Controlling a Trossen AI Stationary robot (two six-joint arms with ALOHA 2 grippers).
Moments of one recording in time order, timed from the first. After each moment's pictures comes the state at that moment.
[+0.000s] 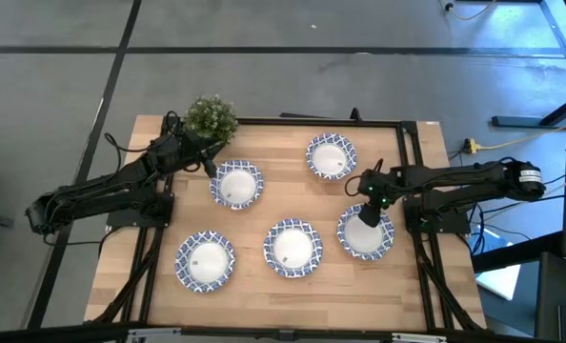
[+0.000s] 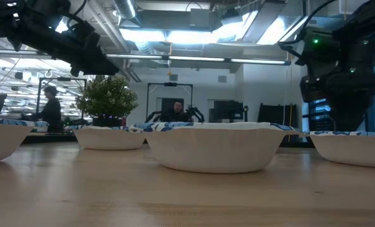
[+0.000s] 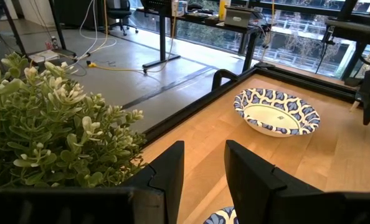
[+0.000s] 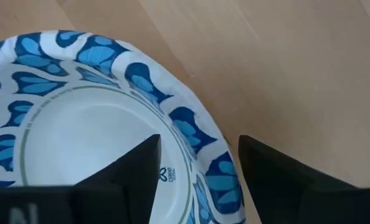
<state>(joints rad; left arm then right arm) 0.58 0.61 0.29 0.11 -0.09 -0.09 -0.18 1.08 0.46 -0.66 -0.12 0.47</state>
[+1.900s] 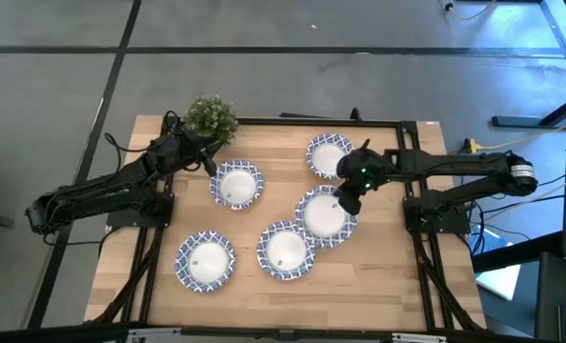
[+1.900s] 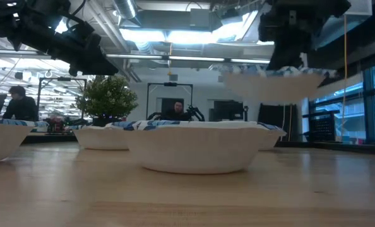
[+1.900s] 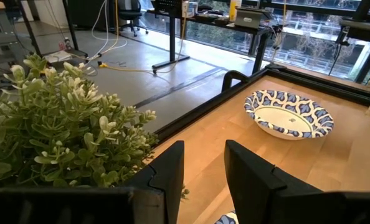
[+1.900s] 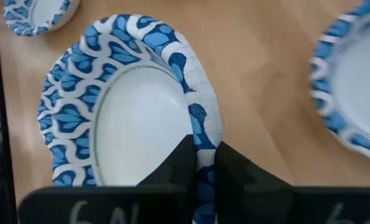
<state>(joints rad) 0.58 0.61 0.30 0.11 -0.14 -0.09 -0.13 1.18 0.88 -0.59 -0.14 0.41</state>
